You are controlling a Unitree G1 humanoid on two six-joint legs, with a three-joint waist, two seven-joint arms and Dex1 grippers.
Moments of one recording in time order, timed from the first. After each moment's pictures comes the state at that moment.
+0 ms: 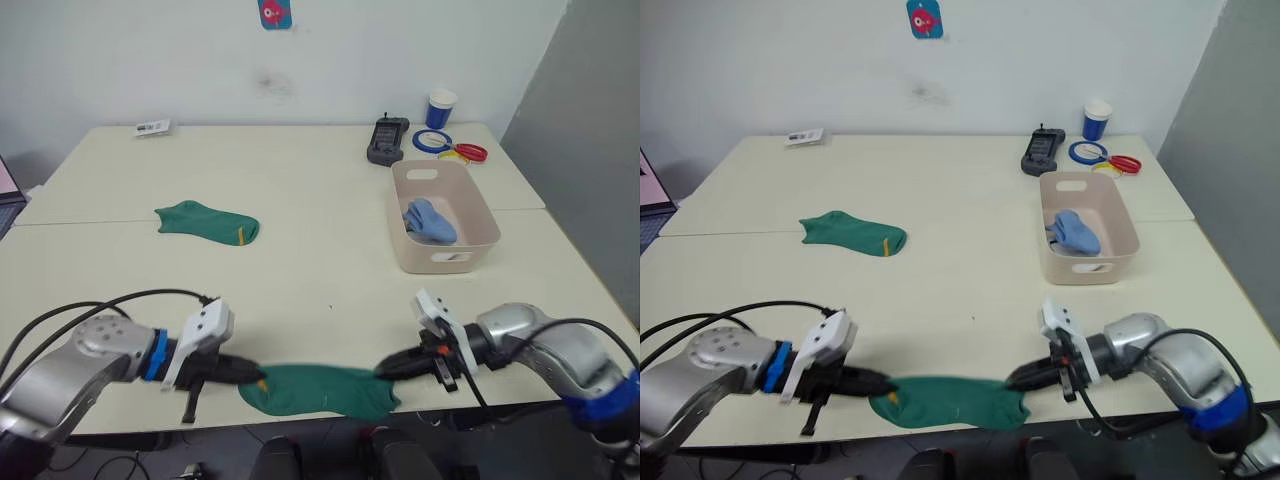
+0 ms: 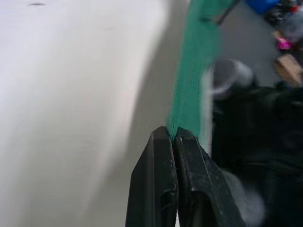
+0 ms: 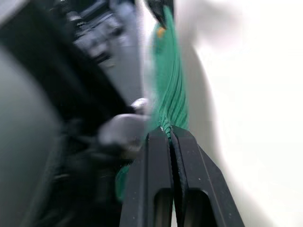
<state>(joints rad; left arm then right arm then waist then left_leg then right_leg) -0.12 1.04 -0.10 -0.22 -0.53 0.51 -1.23 -0.39 -0.72 0.34 -0.23 0.58 0.73 1.16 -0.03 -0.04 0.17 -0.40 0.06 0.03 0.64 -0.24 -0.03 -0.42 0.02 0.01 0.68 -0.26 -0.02</state>
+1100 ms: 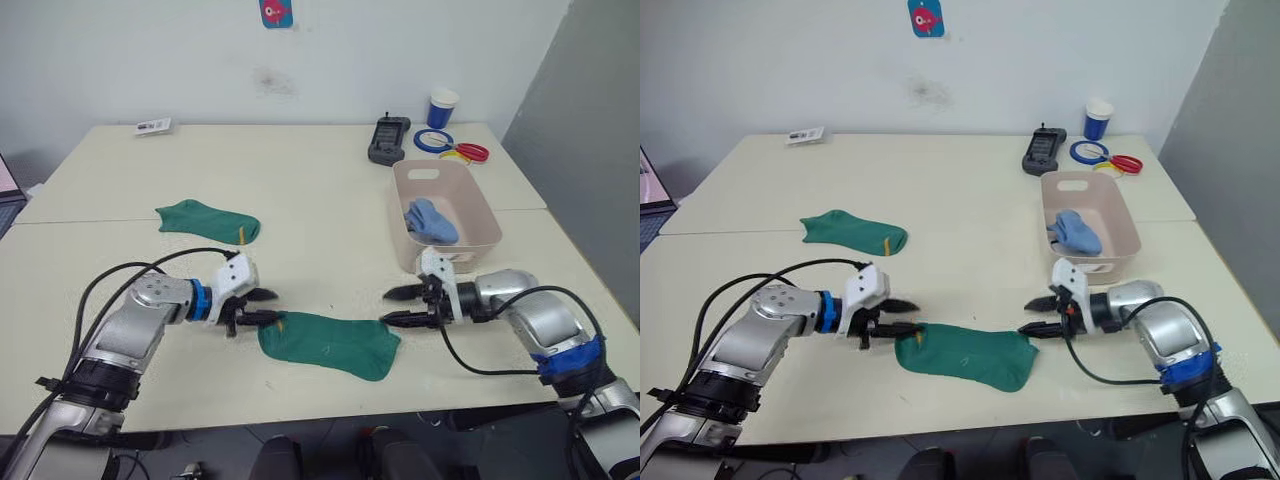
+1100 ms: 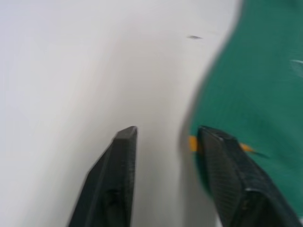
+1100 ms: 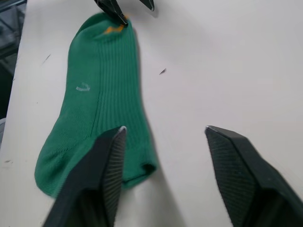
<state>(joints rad) -0.39 0.76 -0.06 0.13 -0.27 0.31 -1.13 -0.51 -0.64 0.23 -0.02 0.34 0.52 1.15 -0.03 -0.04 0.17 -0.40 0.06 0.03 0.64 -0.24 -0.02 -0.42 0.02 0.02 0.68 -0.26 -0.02</state>
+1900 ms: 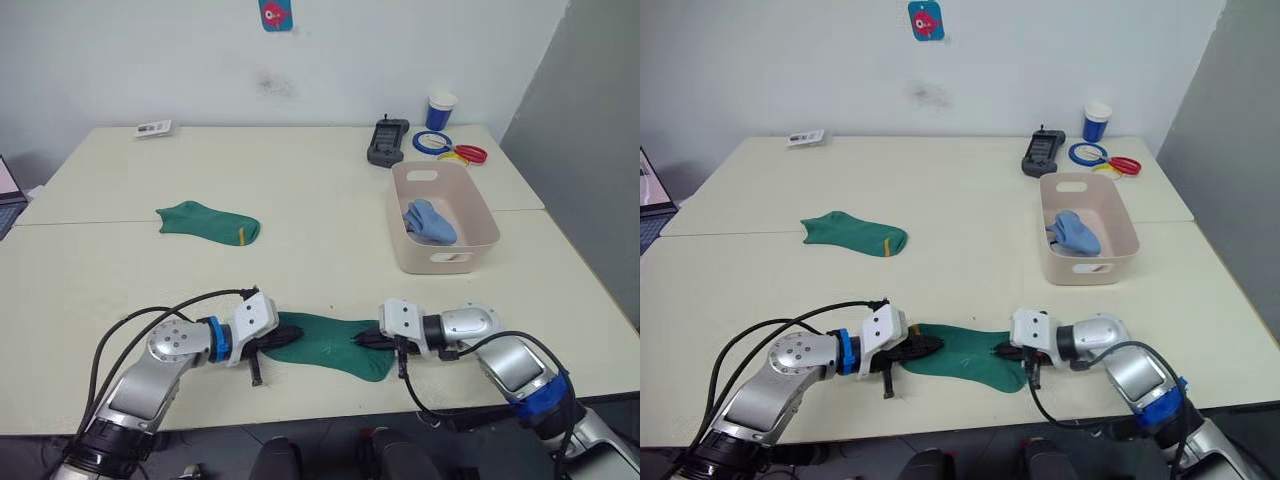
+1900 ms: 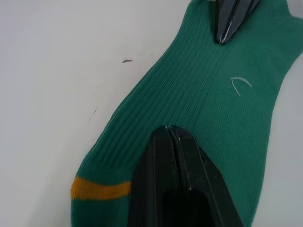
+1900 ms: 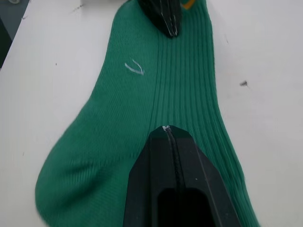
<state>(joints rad) -0.12 0.71 -0.13 -0.08 -0.19 0.17 -1.02 -0.34 -0.58 0.40 -0.04 0.09 0.16 1.05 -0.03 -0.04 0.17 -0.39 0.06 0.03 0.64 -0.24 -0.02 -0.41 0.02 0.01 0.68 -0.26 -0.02</state>
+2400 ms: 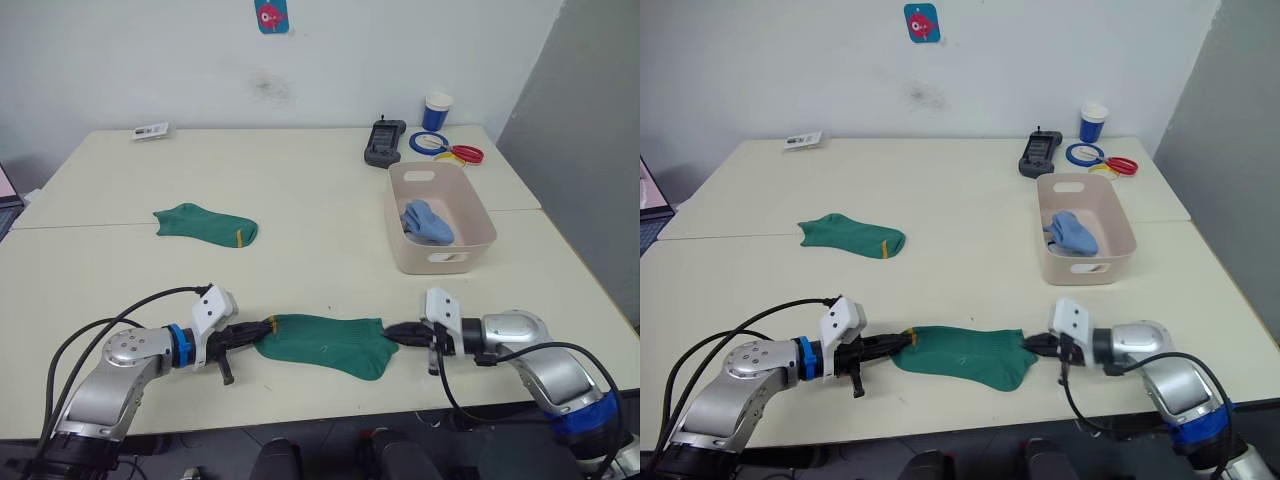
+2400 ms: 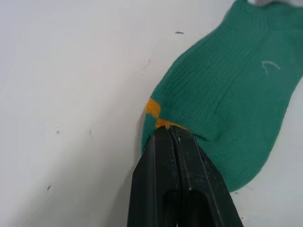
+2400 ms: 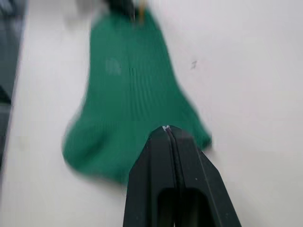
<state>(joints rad) -0.03 0.71 0.08 -0.08 -0.39 0.32 -1.00 -0.26 -0.58 0.22 -0.29 0.34 0.43 1.00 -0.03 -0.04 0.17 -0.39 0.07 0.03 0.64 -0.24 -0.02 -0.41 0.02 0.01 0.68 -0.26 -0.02</state>
